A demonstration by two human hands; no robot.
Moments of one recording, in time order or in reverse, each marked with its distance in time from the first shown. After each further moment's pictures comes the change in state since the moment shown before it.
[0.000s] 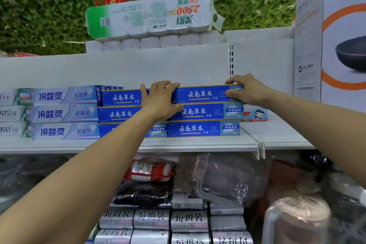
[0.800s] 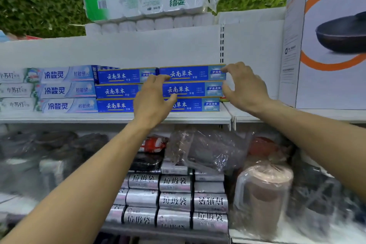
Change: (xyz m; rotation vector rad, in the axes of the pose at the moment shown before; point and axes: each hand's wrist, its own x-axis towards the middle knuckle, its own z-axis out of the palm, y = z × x) left_hand -0.098 0.064 -0.003 -0.279 0.294 -0.102; right_hand -0.107 -0.004 -0.003 -0.494 0.304 -0.234
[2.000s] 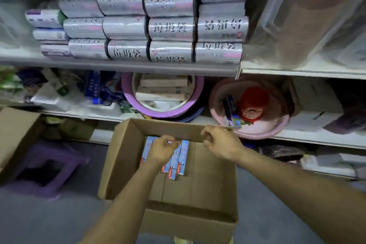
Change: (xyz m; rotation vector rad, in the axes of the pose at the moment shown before) left_hand -0.507 -0.105 0.143 -0.325 -0.944 -1.239; right_hand -0.478 -0.026 0.229 0.308 -1.257 0.335
